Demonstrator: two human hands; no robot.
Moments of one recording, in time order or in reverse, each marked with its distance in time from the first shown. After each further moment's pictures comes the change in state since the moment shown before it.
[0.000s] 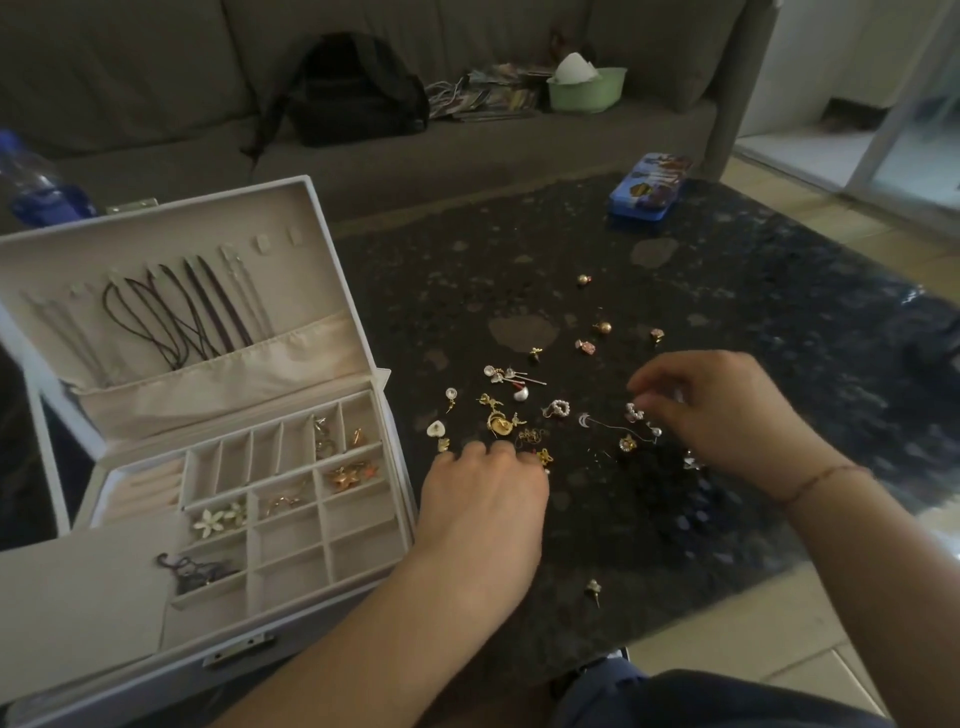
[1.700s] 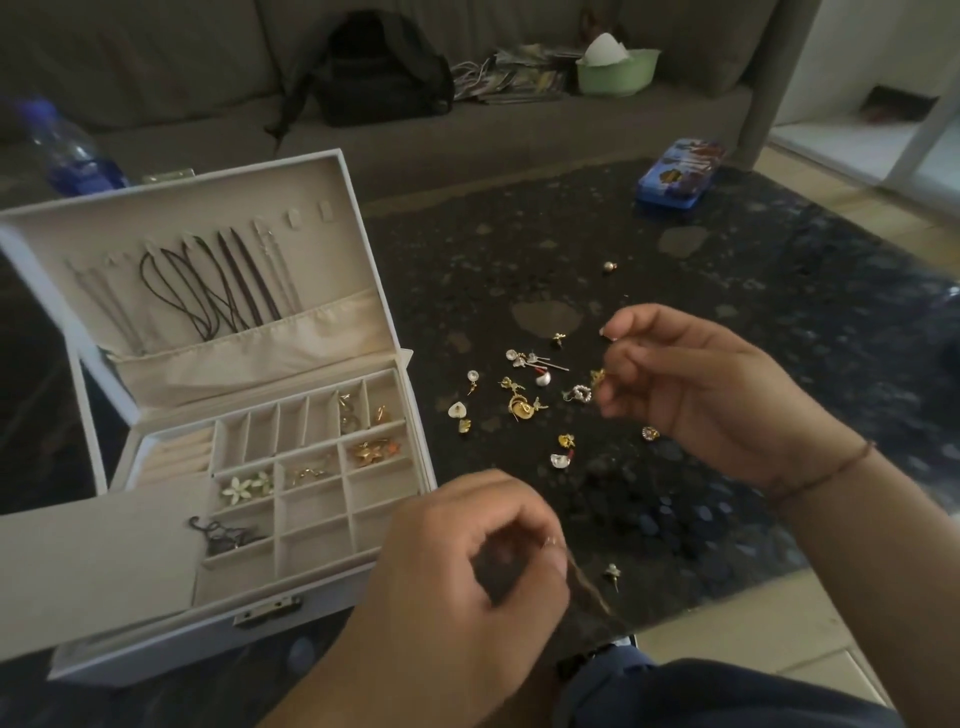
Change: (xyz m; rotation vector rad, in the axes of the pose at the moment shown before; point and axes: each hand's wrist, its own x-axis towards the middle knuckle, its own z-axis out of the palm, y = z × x) left_hand -0.075 -0.023 -0.022 -1.061 0.226 0.110; right_hand -0.003 -0.041 0.007 1.429 -0.421 -0.034
